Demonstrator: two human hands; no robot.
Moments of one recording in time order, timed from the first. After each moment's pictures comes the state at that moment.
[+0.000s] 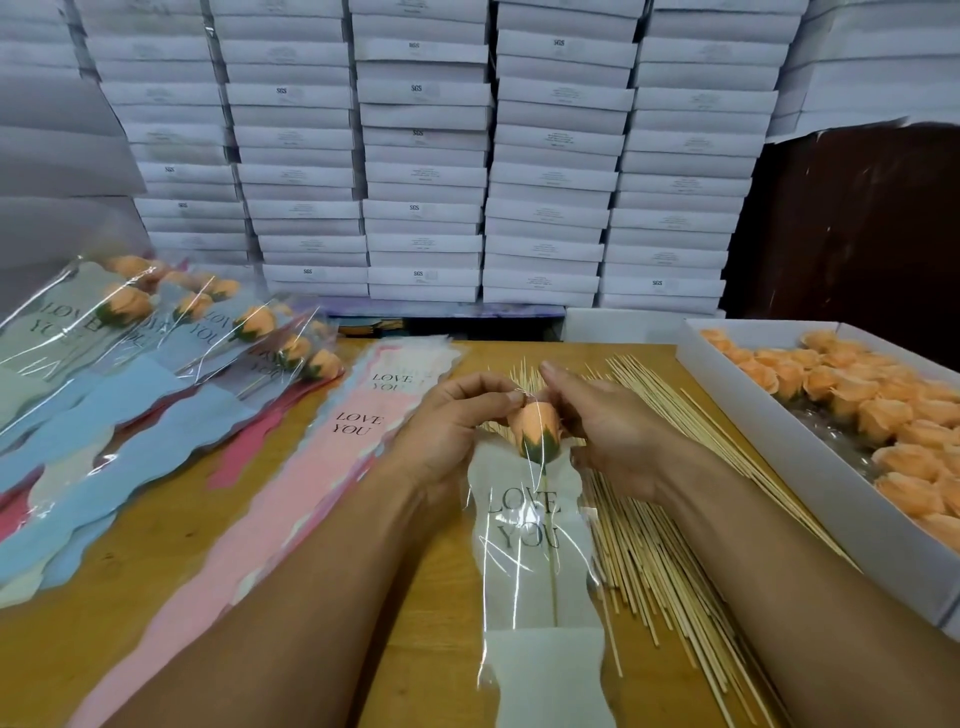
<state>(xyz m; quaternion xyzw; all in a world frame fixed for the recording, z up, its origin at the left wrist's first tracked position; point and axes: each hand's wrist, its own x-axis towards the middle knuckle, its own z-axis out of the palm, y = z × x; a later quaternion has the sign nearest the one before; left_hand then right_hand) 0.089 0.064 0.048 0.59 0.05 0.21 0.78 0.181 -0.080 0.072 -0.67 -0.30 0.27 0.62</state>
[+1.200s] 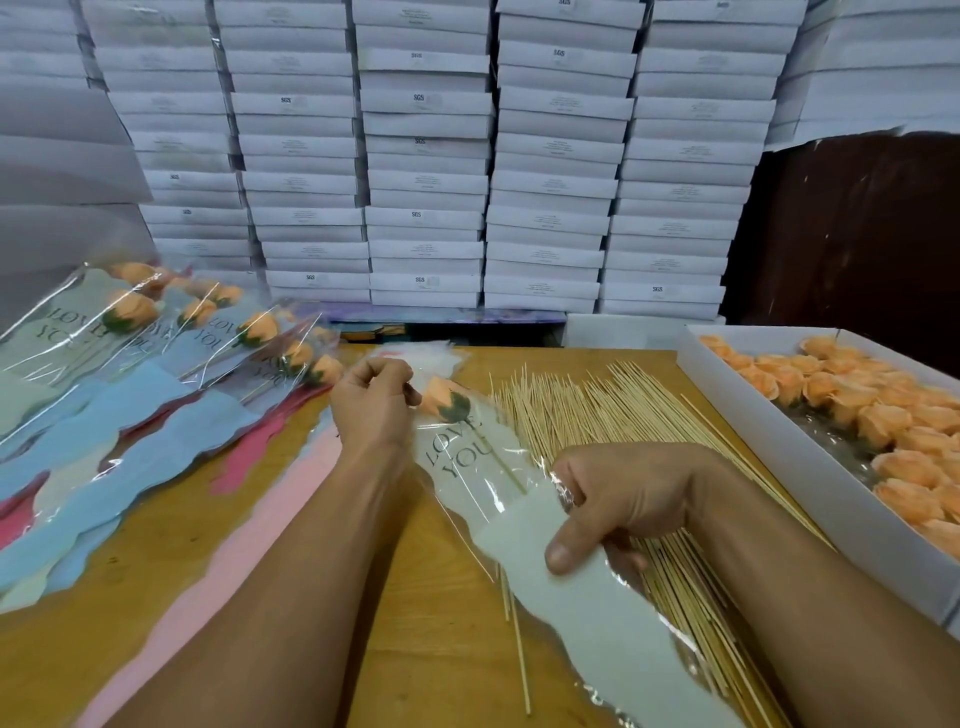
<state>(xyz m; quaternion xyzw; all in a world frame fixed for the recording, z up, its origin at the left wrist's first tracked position) 0.086 0.107 0.058 0.50 0.25 0.50 0.66 0.181 -0.103 0.080 -0.63 -0.51 0.53 0.25</state>
